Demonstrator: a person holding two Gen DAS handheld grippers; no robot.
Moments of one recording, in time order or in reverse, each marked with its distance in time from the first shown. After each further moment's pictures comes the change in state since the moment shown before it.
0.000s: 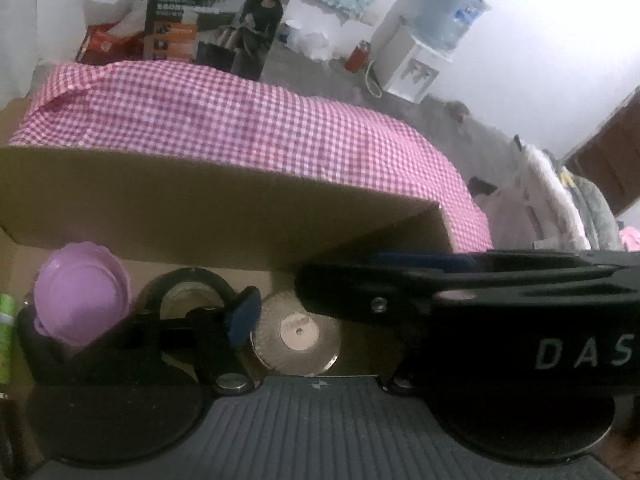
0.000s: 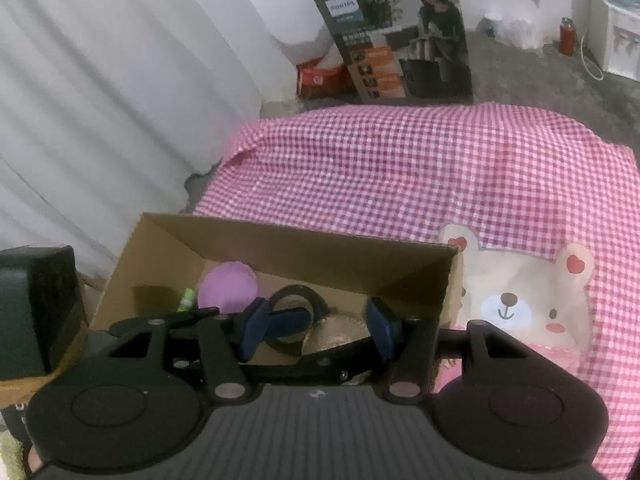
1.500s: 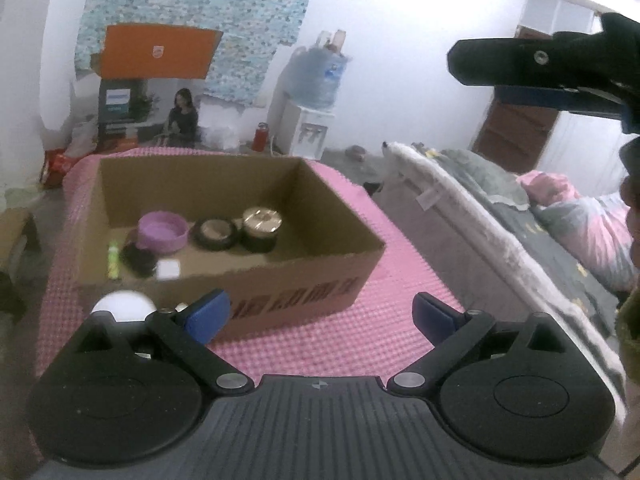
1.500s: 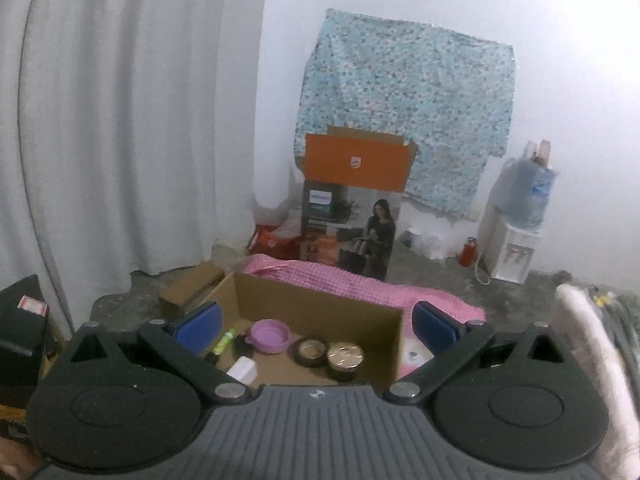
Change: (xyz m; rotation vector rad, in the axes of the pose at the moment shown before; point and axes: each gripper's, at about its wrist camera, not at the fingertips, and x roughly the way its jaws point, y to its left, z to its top) left arm -0.206 0.041 -0.188 0.351 -0.275 -0.182; right arm -0.180 0.229 -0.196 -0.312 -0.584 -0.376
